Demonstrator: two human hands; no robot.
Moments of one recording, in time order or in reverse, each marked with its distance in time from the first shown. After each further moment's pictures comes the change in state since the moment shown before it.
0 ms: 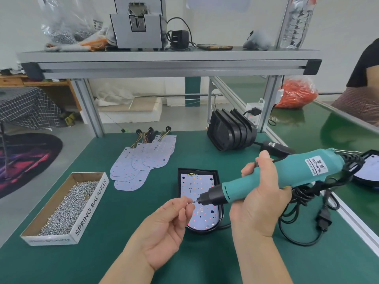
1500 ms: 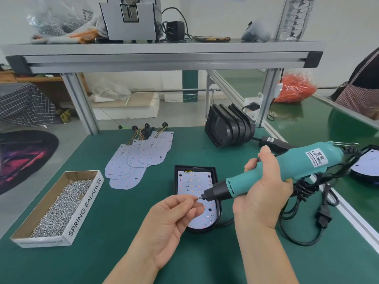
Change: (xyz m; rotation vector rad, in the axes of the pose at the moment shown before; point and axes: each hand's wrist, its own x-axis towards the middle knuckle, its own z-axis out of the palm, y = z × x) left_hand 0.016 -0.011 0.000 0.268 -0.052 0.238; right_hand 0.013 -0.005 0.002 -0.142 0.036 0.029
